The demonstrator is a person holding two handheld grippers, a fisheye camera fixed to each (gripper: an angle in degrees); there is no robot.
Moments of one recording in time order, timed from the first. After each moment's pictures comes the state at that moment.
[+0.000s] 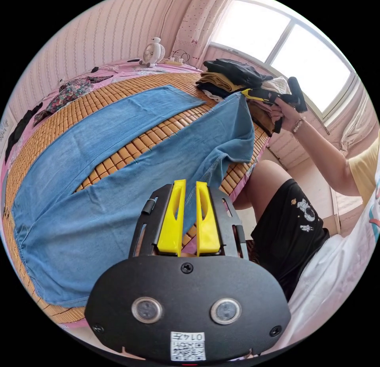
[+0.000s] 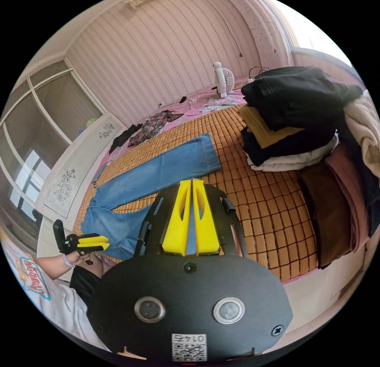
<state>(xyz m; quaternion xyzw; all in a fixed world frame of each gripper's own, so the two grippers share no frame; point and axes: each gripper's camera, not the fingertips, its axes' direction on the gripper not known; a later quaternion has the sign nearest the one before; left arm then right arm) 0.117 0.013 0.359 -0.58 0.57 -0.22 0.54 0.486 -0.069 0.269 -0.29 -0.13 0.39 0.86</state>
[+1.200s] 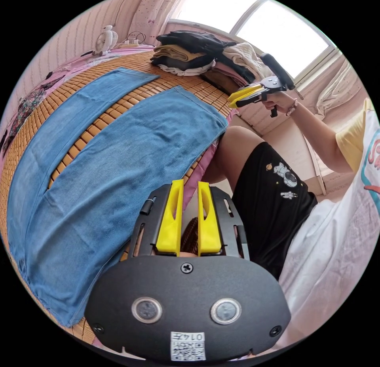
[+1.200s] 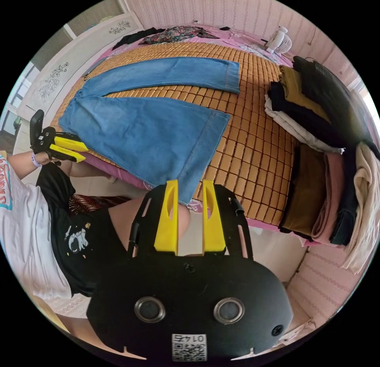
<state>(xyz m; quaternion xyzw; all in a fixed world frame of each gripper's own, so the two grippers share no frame) 0.142 -0.034 0.295 -0.55 0.68 -0.17 0.45 0.383 -0.067 0.193 -0.50 -0.19 0.15 0.83</state>
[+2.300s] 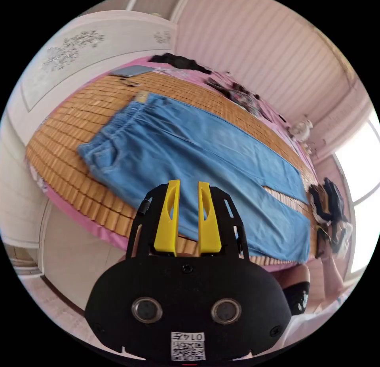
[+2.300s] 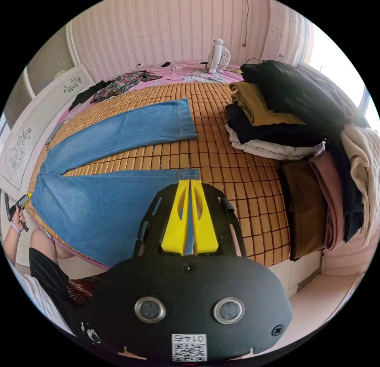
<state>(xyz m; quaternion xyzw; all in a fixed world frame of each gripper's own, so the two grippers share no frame) -0.293 0.134 0.357 -0.75 0.08 -0.38 0.54 0.398 -0.049 0.239 -0.41 -0.03 0.27 0.87</state>
